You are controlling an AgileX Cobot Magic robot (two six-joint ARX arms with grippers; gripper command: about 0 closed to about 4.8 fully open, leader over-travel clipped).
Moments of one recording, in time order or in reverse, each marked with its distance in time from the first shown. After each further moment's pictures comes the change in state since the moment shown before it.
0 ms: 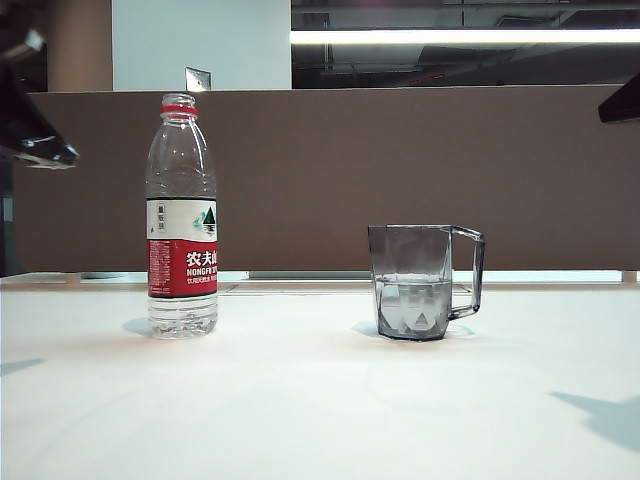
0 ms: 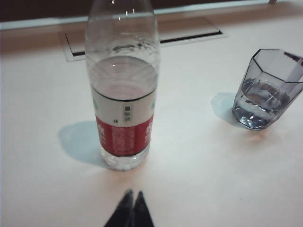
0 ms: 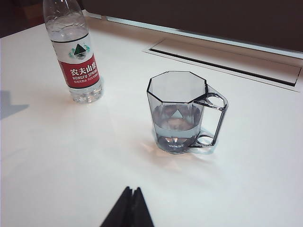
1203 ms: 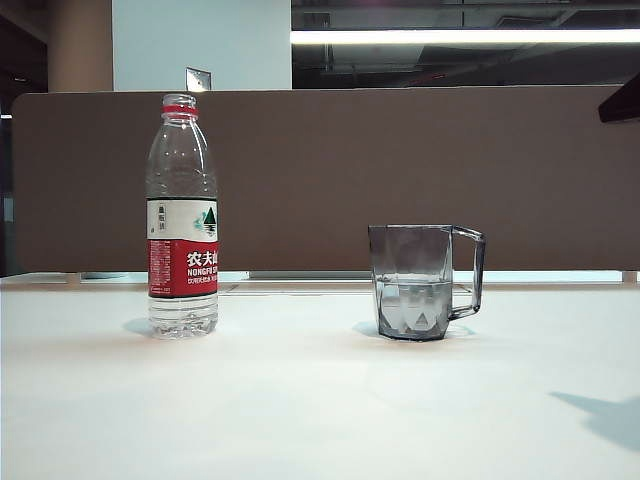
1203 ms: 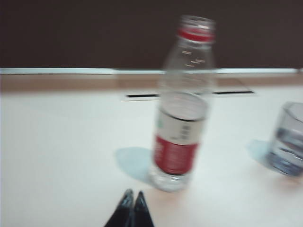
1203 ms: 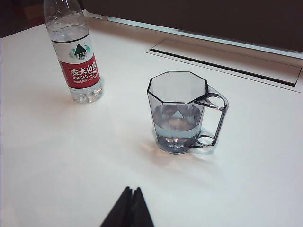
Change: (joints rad) left arm 0.175 -0.439 -0.205 0.000 0.003 -0.043; right arm 0.000 0.000 0.000 -0.001 0.000 0.000
